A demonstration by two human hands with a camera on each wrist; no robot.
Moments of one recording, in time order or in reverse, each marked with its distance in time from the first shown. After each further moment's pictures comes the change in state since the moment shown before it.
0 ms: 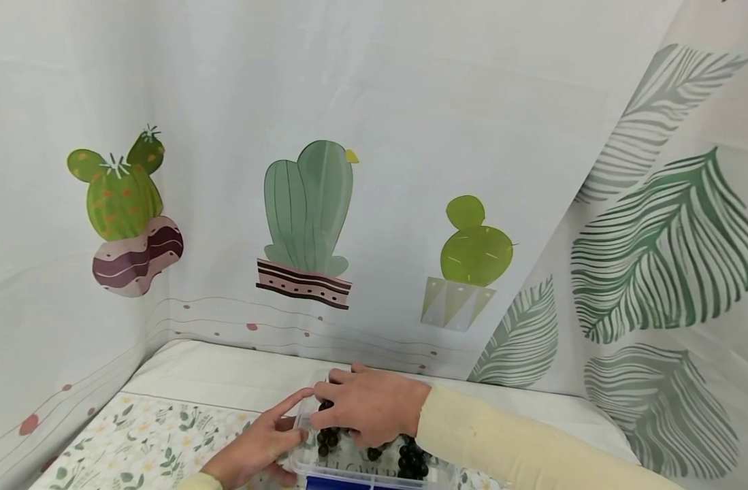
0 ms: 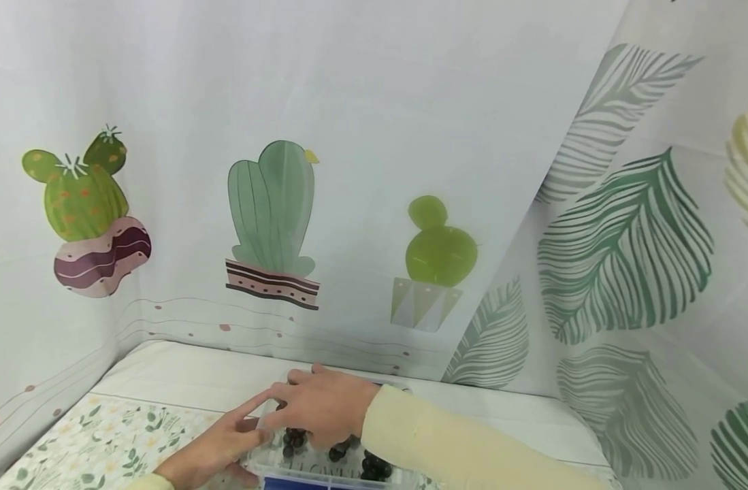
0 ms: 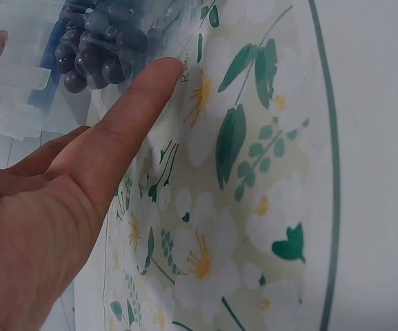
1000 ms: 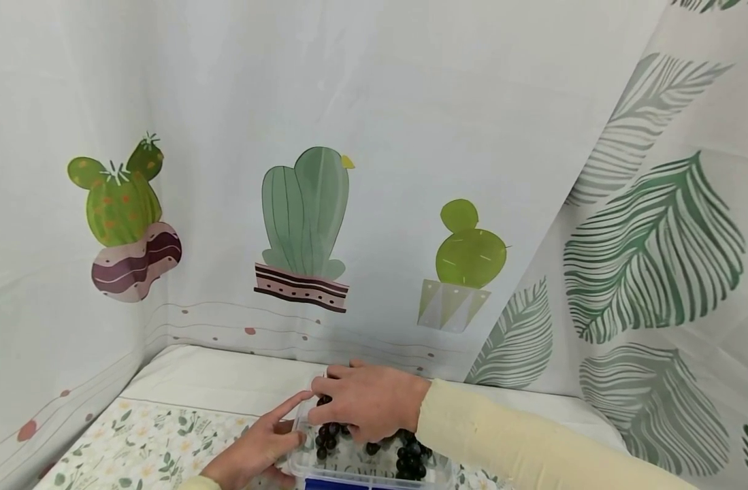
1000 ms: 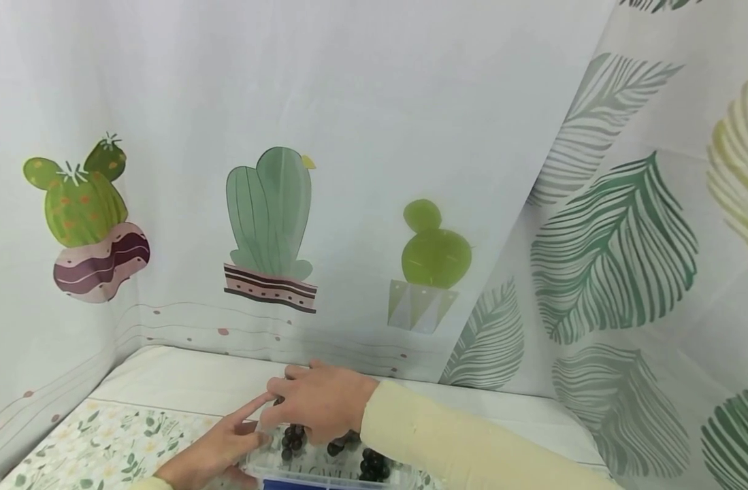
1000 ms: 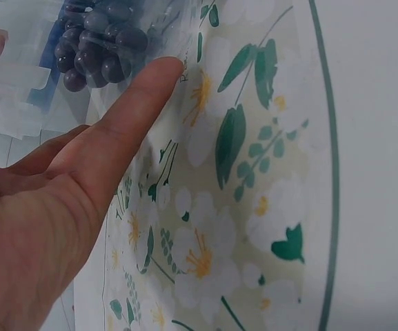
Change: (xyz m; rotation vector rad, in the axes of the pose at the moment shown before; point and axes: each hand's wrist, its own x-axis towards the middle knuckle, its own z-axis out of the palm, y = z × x) left_hand 0.000 0.001 0.001 0.001 0.022 0.000; right_hand -0.006 0.000 -0.015 -0.059 0.018 0.016
